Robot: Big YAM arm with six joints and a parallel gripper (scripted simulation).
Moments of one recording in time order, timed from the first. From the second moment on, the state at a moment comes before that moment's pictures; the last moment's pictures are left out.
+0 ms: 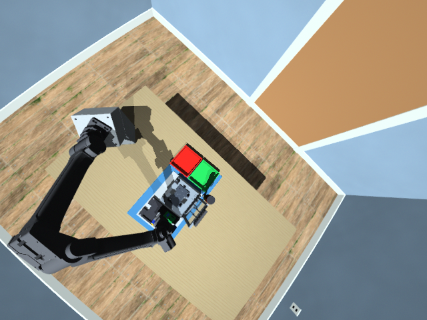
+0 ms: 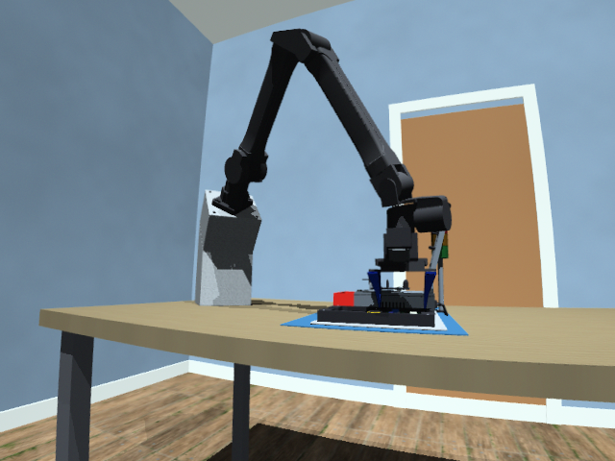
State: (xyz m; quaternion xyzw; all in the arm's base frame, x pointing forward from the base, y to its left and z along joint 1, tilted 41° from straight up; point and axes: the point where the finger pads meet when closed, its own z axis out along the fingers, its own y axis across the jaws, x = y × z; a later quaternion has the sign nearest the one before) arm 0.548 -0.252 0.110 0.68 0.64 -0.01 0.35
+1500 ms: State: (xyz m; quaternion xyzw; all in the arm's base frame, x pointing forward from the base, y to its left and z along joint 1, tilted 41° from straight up) arm 0.555 -0.259 0.098 0.68 0.64 -0.01 0.35
